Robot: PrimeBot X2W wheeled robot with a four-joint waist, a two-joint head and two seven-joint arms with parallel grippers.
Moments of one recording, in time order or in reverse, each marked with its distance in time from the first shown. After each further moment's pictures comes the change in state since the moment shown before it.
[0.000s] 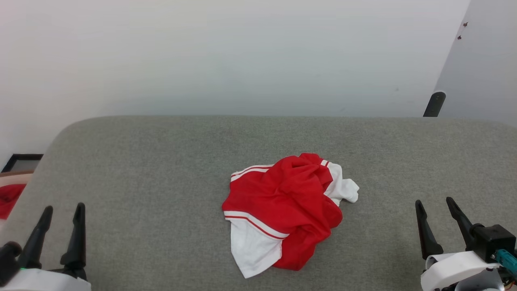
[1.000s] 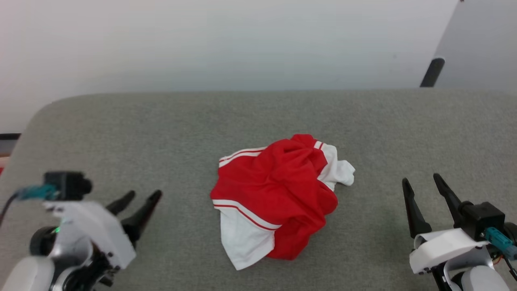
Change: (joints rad) left arm -0.165 0.021 -0.132 -0.215 -0.254 0.075 0.719; right arm -0.075 0.004 0.048 -0.018 0.001 0.000 0.019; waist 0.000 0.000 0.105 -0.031
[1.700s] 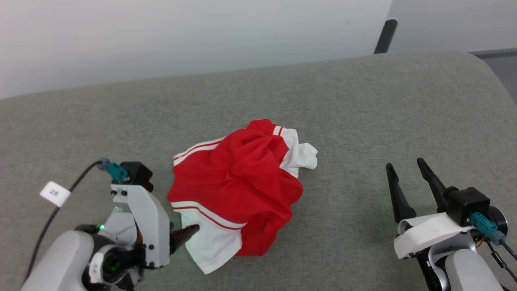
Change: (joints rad) left arm -0.170 0.015 -0.222 0.039 -0.037 0.128 0.458; right arm -0.091 0.030 0.043 0.079 0.017 0.000 -0.045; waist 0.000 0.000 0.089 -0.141
